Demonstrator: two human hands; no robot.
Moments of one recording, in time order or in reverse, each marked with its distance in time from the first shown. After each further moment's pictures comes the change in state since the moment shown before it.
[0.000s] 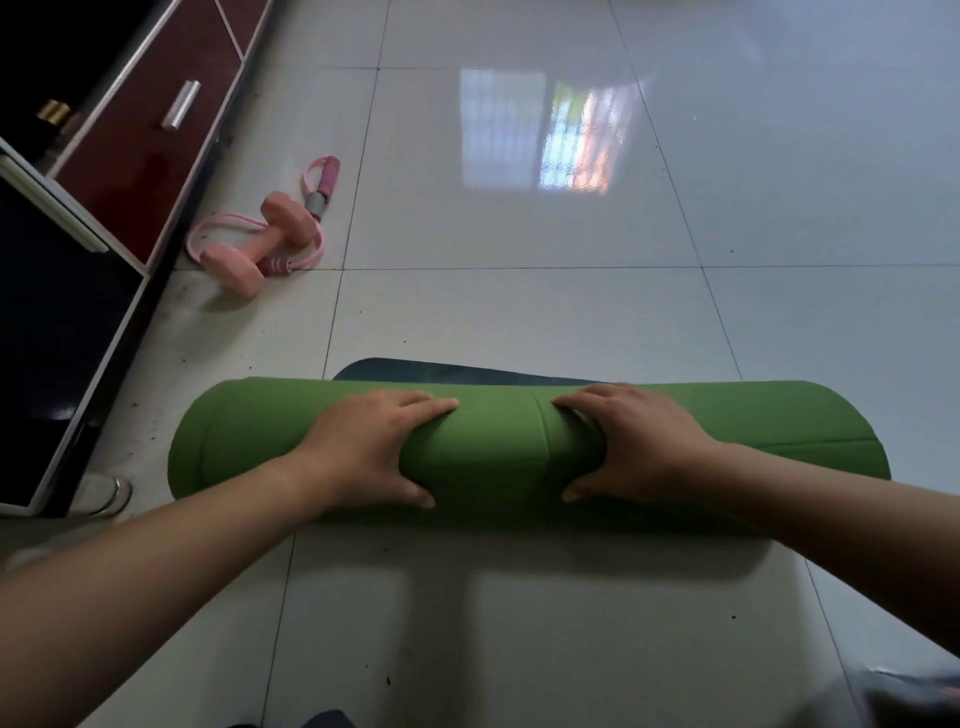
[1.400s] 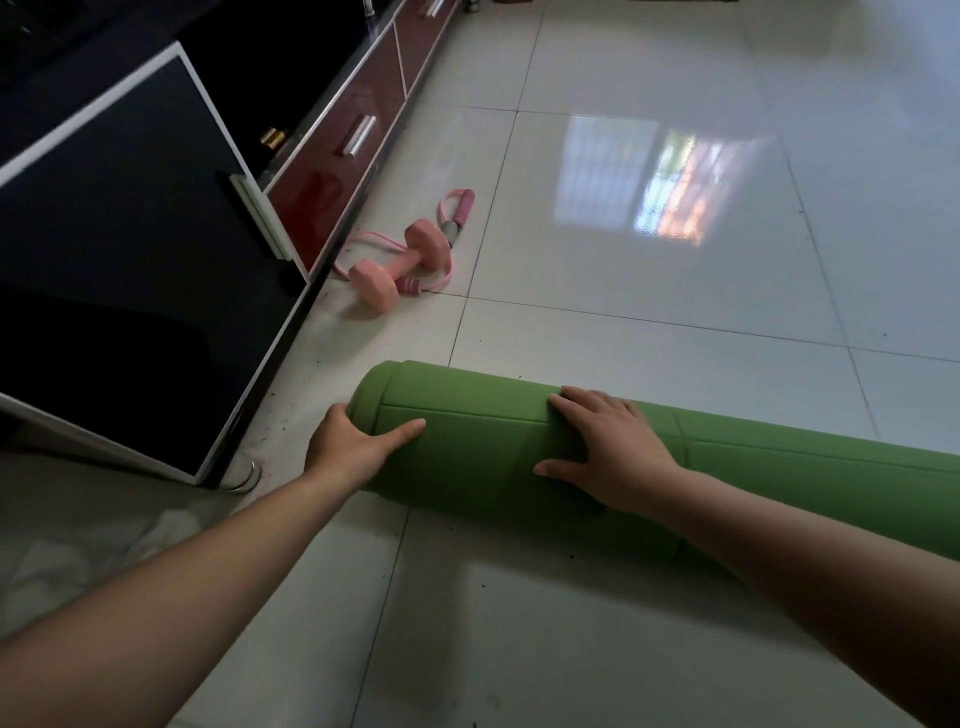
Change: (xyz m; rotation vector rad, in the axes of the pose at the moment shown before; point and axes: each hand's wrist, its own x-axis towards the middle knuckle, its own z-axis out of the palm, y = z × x) left_hand -0.047 -0.117 0.028 -0.985 0.429 -0.978; right_hand 0.101 -0.102 0.009 0.096 0.055 -0.095
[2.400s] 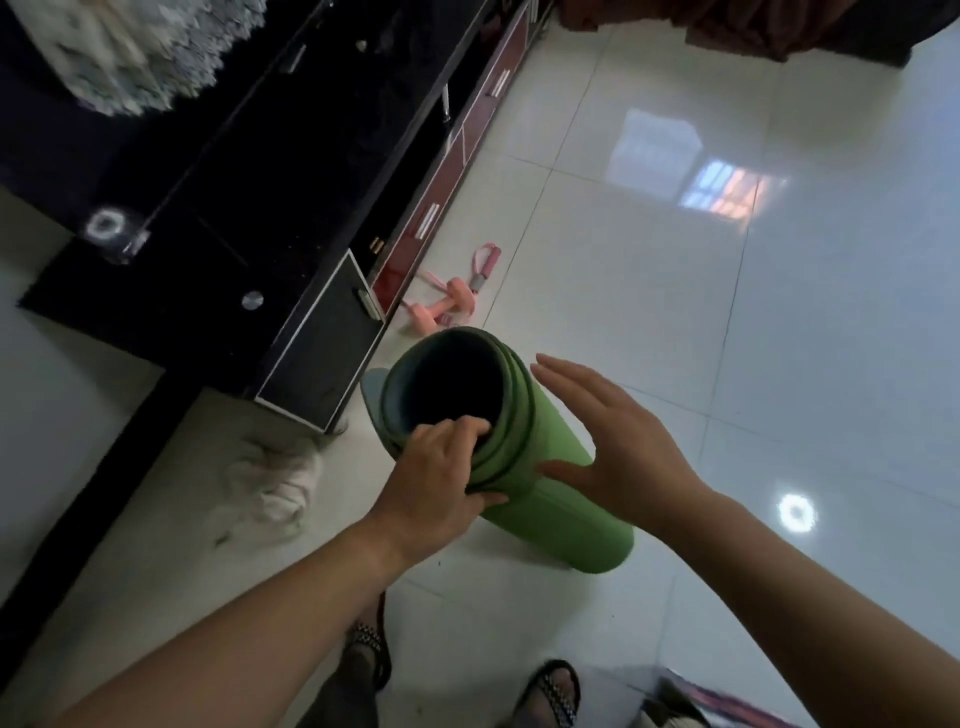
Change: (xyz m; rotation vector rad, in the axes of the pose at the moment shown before) left_hand -0.303 0.312 -0.167 0.325 -0.014 0.735; right_hand -0.167 -0.104 -0.423 0.202 0.056 -0.338
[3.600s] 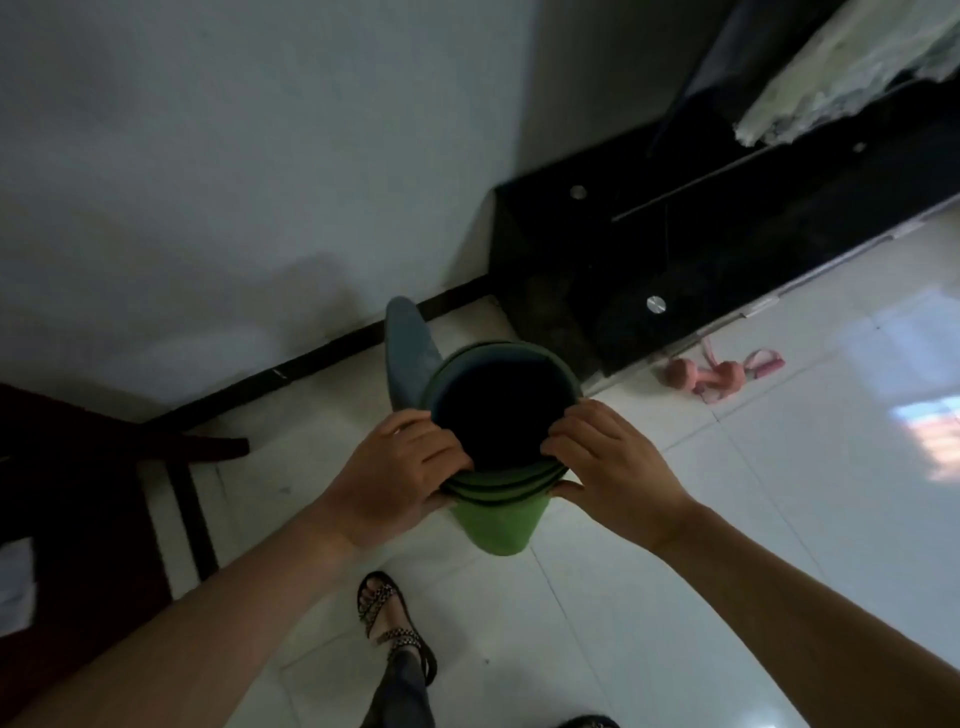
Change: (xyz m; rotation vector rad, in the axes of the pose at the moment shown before) left_hand -0.316 -0.210 -0.239 0.347 0.320 -0.091; right_hand 0.115 -0.333 0.196 -0.205 -0.090 -1.103
